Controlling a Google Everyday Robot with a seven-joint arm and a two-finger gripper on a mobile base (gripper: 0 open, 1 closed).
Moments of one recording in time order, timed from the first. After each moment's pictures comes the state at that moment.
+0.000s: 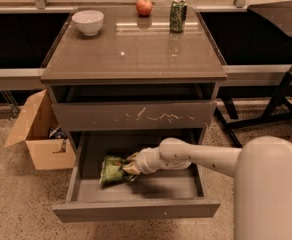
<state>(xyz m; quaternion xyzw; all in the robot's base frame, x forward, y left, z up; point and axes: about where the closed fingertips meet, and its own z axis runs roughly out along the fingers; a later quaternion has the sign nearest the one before) 0.624 0.060 0.414 -0.54 0.73 0.24 0.34</state>
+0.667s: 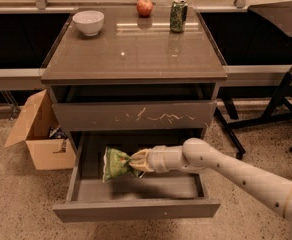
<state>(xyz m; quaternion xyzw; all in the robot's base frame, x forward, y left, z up) 0.595 0.031 0.492 -0.56 0.64 0.29 0.44</state>
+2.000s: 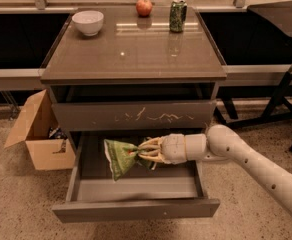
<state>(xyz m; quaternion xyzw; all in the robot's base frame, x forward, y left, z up) 0.557 -0.001 0.612 -0.62 0.50 0.32 0.52</state>
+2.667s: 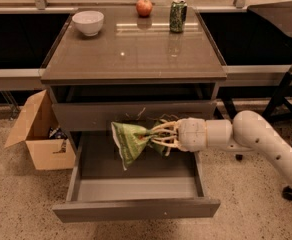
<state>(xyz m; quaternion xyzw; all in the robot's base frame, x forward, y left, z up) 0.545 -0.041 0.716 -0.65 0.43 0.24 0.58</state>
